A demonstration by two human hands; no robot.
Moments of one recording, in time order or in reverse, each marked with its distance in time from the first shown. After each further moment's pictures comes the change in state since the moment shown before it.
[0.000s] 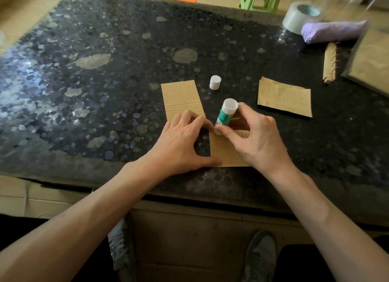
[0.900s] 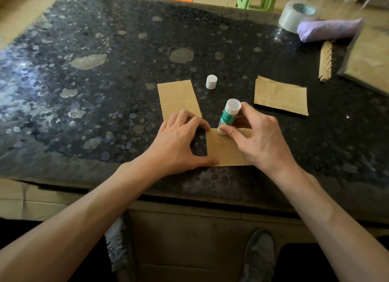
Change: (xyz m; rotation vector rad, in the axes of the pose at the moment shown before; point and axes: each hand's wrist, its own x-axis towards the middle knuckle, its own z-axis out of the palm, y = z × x) left_hand 0.001 -0.001 0.002 0.000 0.005 -0.008; right_hand -0.003 0.008 -0.008 -0.064 -0.001 -0.002
